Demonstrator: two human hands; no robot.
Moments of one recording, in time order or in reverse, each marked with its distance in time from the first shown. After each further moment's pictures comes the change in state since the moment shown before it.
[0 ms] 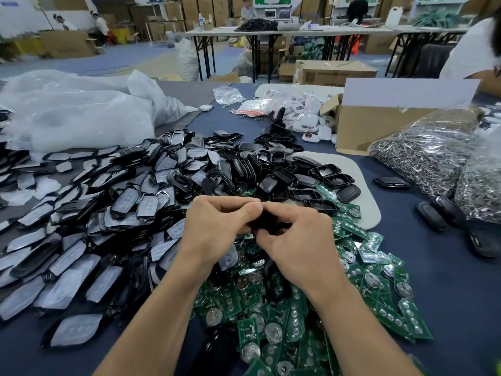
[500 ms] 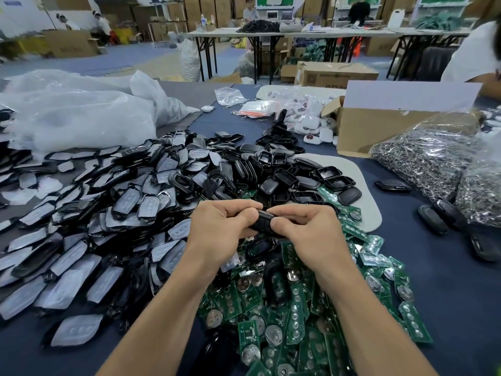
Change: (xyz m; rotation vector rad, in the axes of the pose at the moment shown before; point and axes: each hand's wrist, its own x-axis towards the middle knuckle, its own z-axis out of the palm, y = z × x) left_hand 0.003 -0.009 0.005 0.018 0.006 -0.043; right_hand 0.014 0.012 -0.012 0.226 -0.017 0.313
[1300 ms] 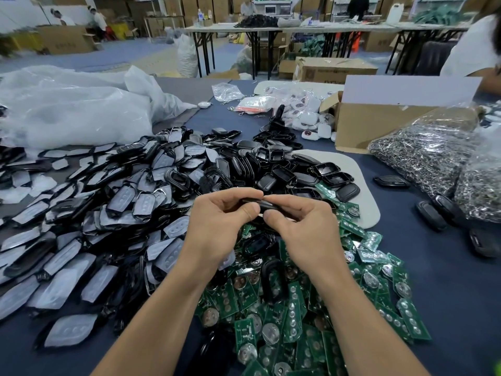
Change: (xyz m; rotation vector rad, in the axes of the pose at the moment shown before) left_hand -0.001 0.004 0.001 -0.044 -0.015 0.134; right_hand -0.004 -0.004 0.006 0.070 0.028 -0.177
